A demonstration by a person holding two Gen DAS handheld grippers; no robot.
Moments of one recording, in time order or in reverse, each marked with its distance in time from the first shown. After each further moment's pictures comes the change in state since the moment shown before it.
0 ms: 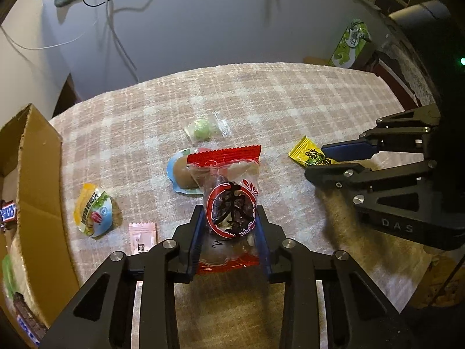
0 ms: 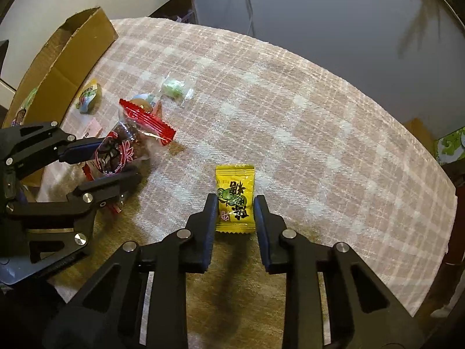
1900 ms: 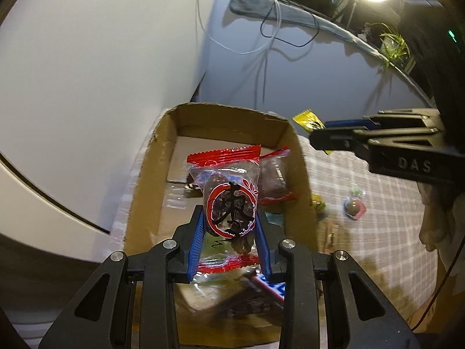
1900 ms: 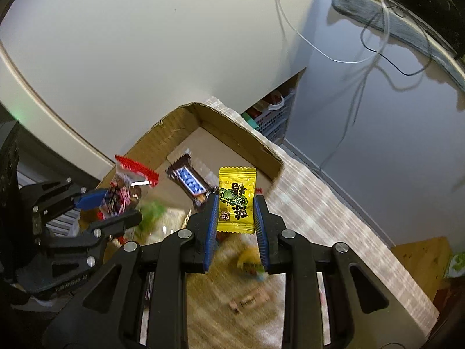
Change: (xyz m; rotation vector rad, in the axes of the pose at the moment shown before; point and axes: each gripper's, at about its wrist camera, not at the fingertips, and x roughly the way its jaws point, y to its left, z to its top) left arm -0.140 0.192 -0.068 -0.428 -0.199 0.187; right arm -0.076 0.206 0.164 -0.304 -0.207 0.172
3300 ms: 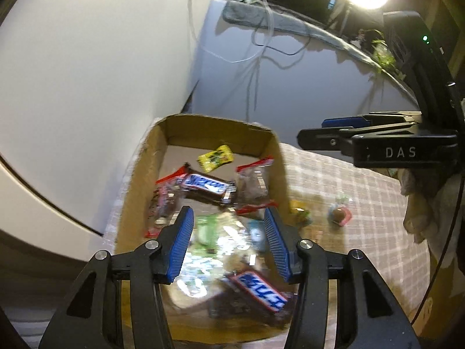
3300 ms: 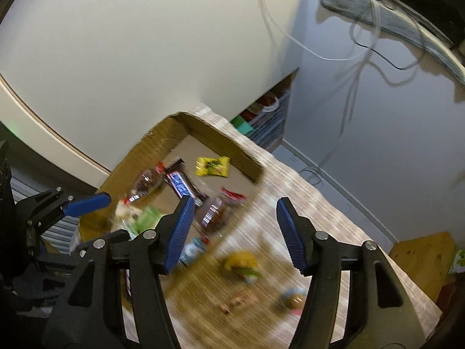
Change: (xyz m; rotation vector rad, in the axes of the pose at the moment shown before) left arm -0.016 -0.021 0.002 0.007 -0.032 -0.039; right arm -0.023 -0.041 -0.013 0.057 -0.020 0.009
